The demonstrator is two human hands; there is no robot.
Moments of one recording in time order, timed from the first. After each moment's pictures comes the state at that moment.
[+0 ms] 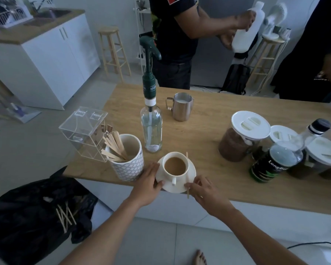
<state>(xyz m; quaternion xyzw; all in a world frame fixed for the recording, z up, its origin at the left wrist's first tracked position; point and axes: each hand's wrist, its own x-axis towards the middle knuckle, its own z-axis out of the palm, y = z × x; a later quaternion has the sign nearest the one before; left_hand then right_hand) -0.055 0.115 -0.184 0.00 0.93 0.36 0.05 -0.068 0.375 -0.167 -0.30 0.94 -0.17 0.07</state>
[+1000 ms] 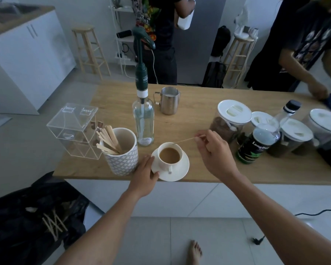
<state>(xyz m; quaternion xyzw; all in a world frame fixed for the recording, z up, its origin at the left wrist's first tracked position) -0.054 0.111 -0.195 0.02 0.92 0.38 0.03 -0.070 0.347 -0.049 -0.19 0.89 -0.37 -0.21</state>
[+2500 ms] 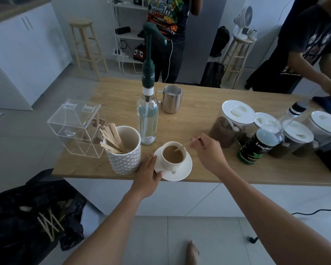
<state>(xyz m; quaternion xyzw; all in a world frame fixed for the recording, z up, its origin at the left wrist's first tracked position) -0.054 0.107 -0.207 0.04 0.92 0.38 0.02 -0.094 0.322 -0.076 -0.01 0.91 -0.42 -0.03</state>
